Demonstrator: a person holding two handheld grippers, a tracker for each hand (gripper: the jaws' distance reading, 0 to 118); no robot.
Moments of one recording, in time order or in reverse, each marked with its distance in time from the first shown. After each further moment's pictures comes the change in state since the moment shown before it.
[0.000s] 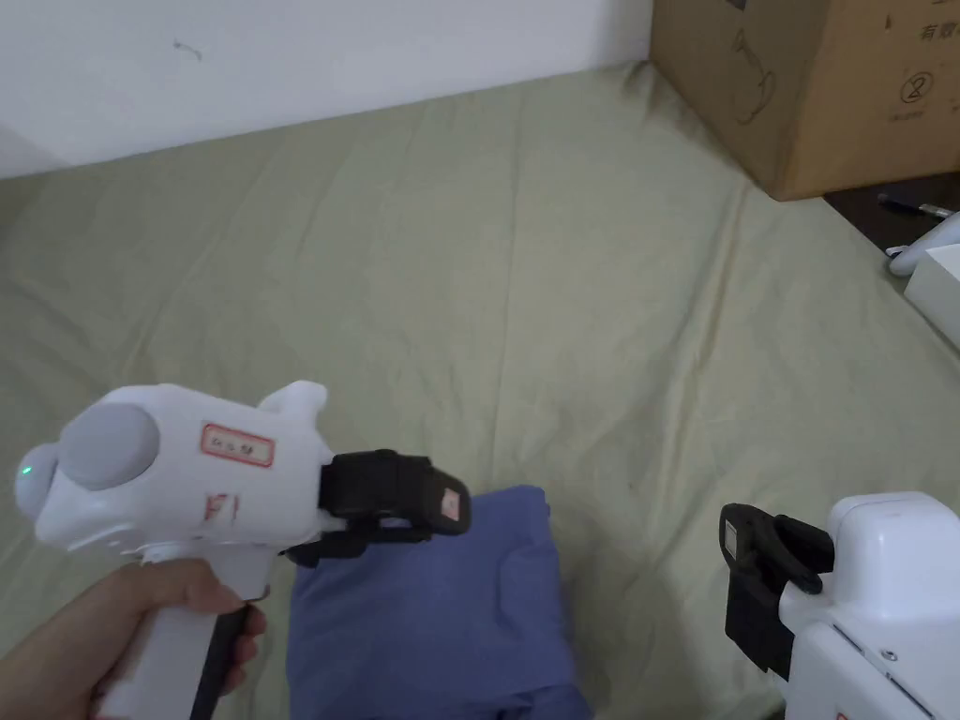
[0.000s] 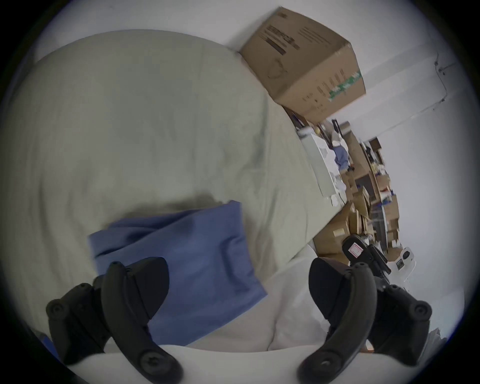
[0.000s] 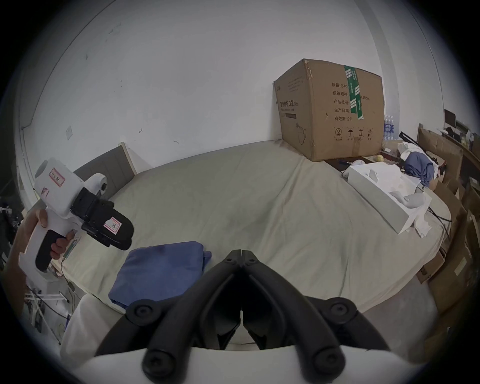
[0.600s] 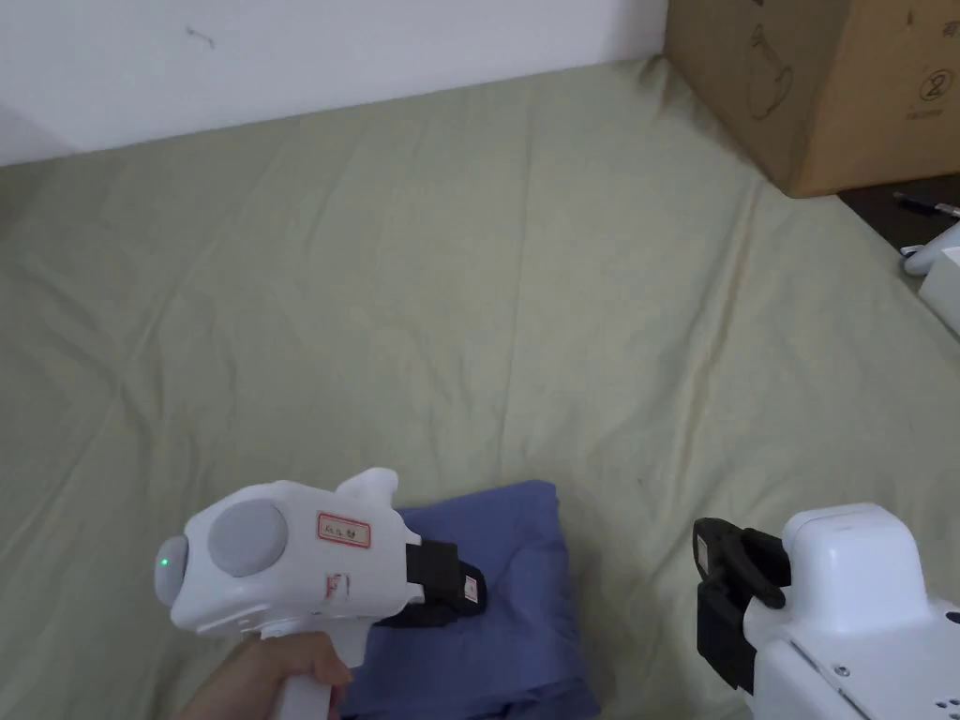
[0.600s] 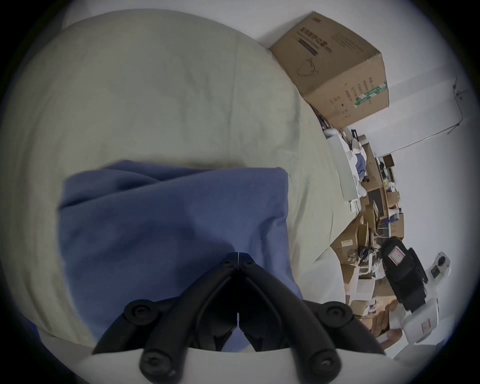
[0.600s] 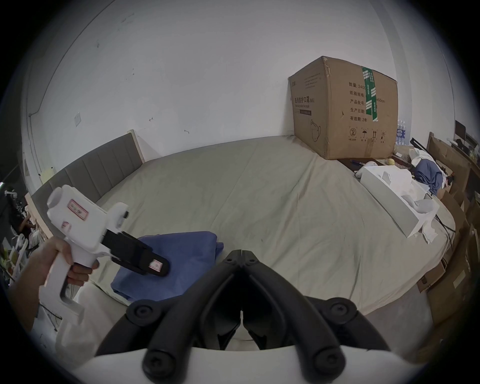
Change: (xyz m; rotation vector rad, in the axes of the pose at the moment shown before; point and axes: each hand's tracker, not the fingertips) left arm -0.011 -0.032 -0.092 -0.068 -0.013 0.112; right arm -0.016 -0.007 -0.006 -0.036 0.026 0.065
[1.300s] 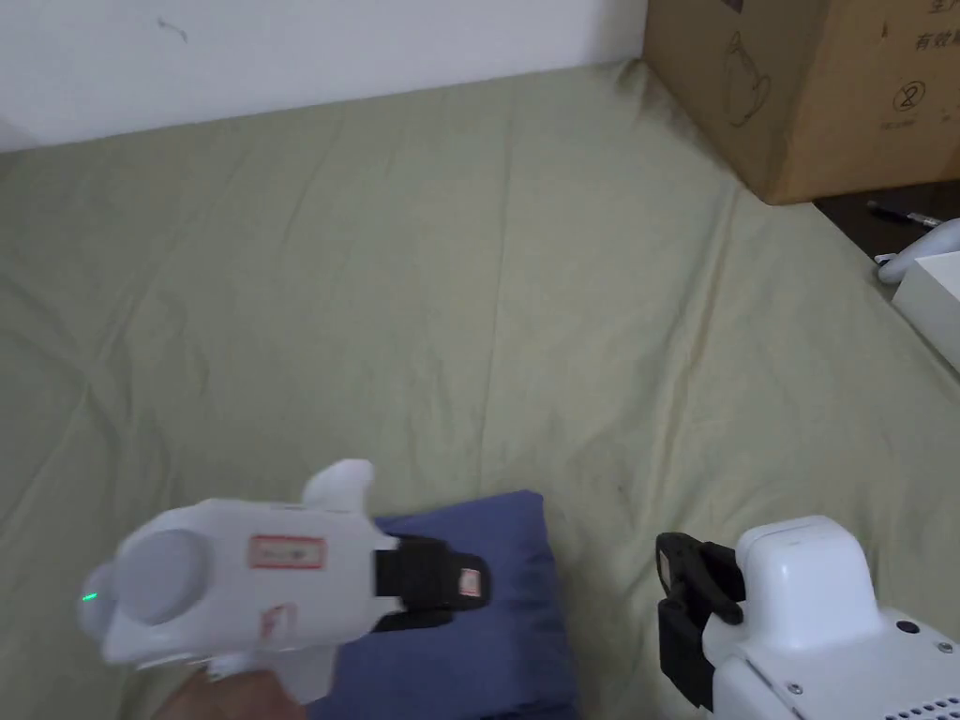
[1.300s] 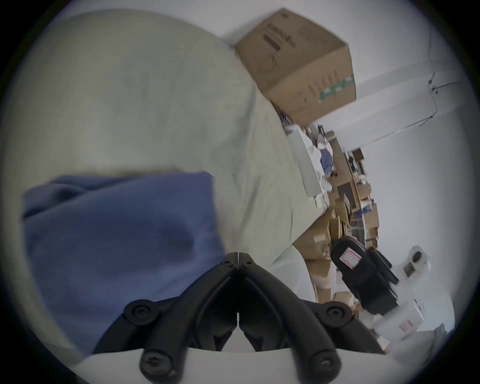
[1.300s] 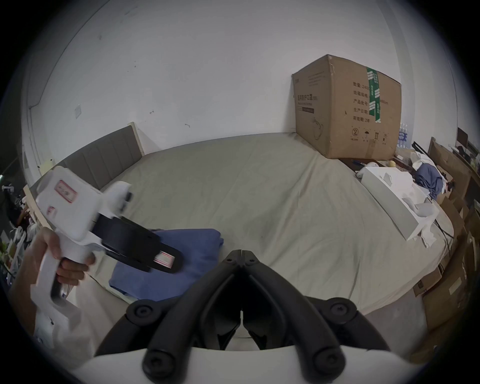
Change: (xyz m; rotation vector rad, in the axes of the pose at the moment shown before) left arm -0.003 -0.019 0.056 0.124 -0.155 -0.083; right arm -0.013 0.002 -0.006 -0.023 0.021 0.041
